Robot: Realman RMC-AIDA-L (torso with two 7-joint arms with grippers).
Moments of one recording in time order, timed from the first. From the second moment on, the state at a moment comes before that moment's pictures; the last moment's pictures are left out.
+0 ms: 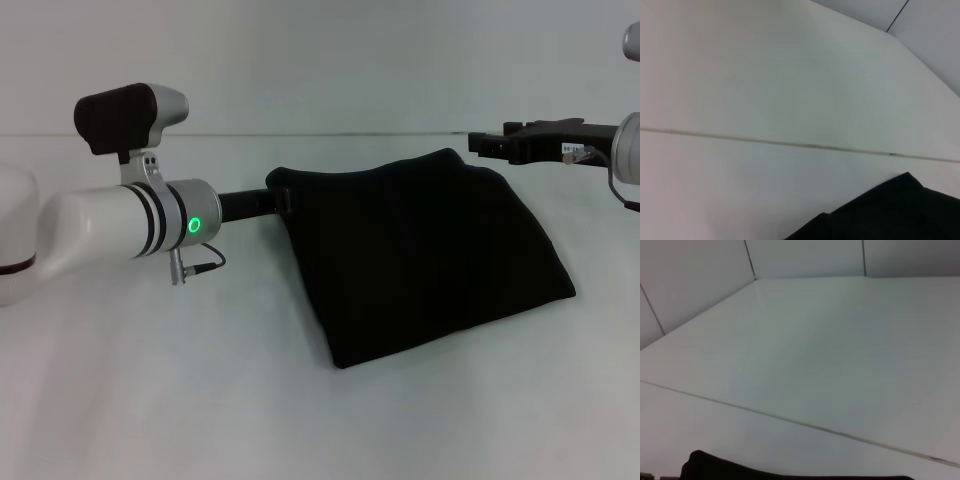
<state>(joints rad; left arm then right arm) -0.90 -2.16 0.66 0.33 2.09 0.66 -1.95 0.75 2.04 -0.87 -0.67 -2.08 -0.87 1.93</state>
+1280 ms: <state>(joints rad) -0.96 -2.11 0.69 0.37 2.10 0.59 -1.94 0.76 2.08 -0.84 -0.67 -2.06 -0.85 1.90</state>
